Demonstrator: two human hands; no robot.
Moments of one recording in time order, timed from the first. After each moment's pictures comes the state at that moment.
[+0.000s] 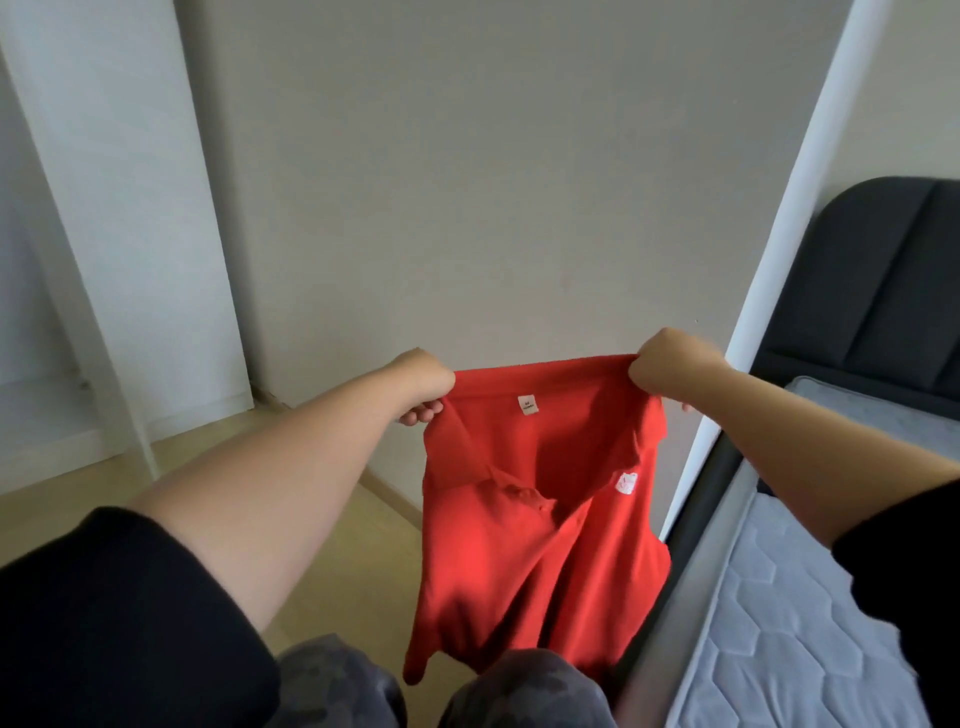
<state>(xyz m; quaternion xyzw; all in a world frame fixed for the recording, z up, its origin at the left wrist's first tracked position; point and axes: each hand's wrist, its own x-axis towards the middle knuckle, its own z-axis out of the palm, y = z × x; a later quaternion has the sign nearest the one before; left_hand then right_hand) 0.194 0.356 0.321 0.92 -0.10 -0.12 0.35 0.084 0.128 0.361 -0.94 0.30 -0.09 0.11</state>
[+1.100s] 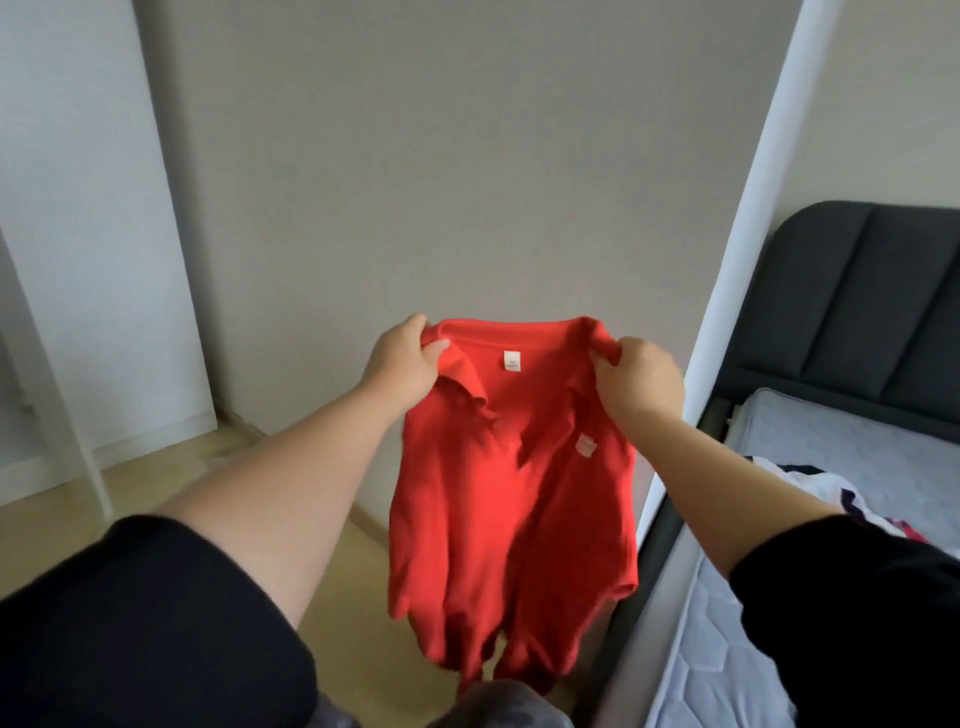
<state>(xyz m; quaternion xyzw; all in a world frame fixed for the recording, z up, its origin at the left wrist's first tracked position) 0.216 0.331 0.330 0.85 -0.24 0.21 0.43 0.097 0.113 0.332 -0.88 0.26 -0.37 0.15</state>
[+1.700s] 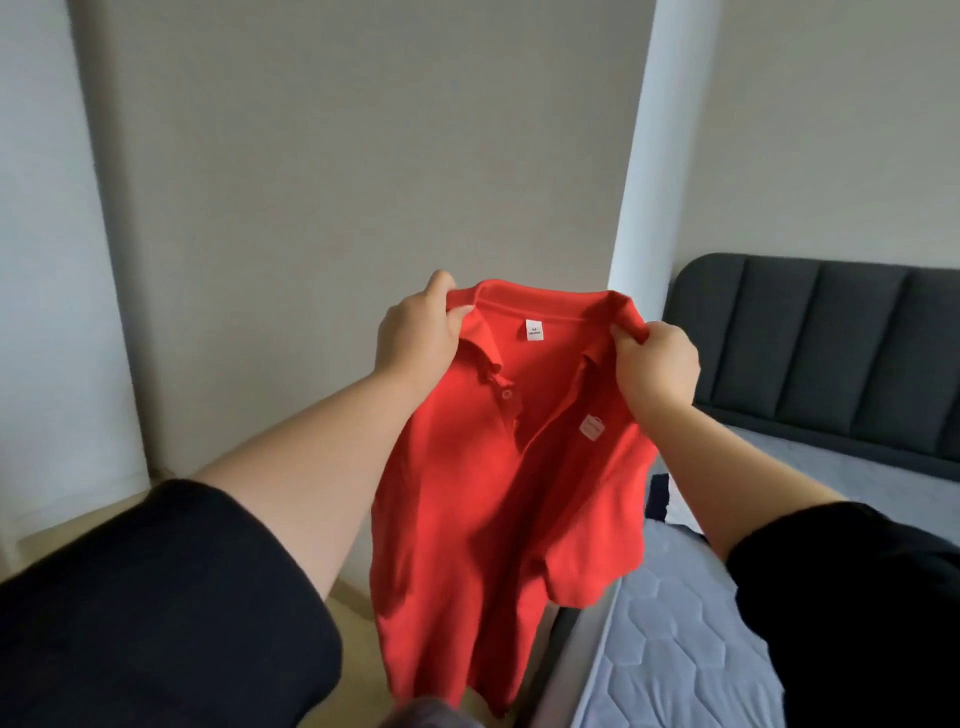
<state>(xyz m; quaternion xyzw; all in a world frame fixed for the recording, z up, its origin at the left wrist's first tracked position) 0.116 0.282 0.416 0.77 -0.32 0.39 0.39 -0.008 0.078 0.405 -0.76 0.30 -0.51 0.25</state>
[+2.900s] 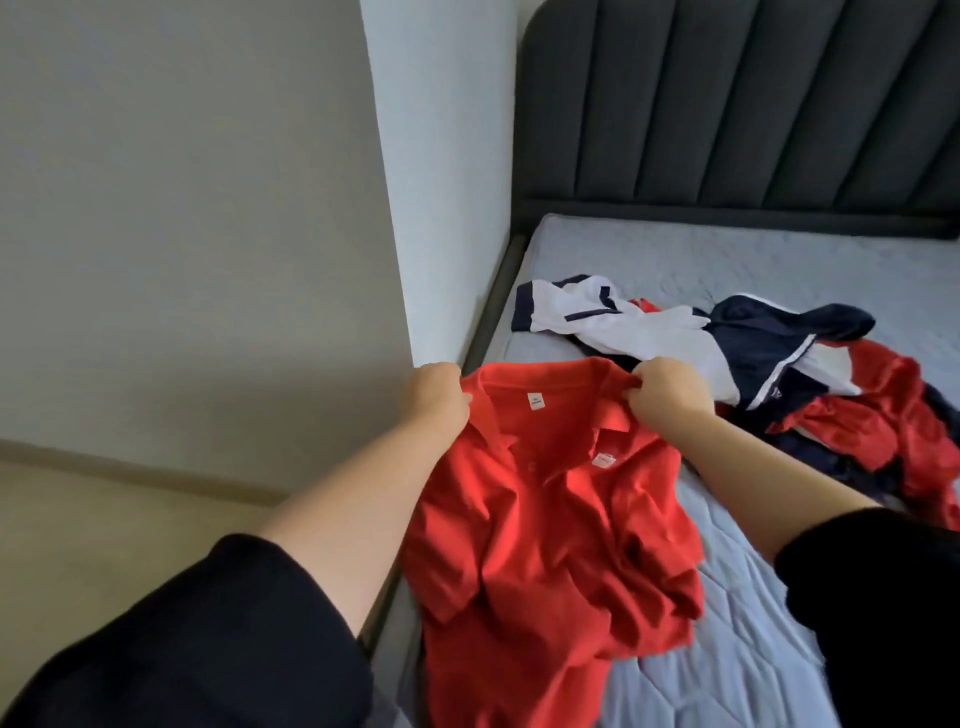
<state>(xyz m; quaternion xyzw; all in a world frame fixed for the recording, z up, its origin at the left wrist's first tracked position) 0.033 0.057 0.170 0.90 -0.40 0.00 0.17 -0.173 -0.101 0.175 -0.86 0.48 -0.14 0.08</state>
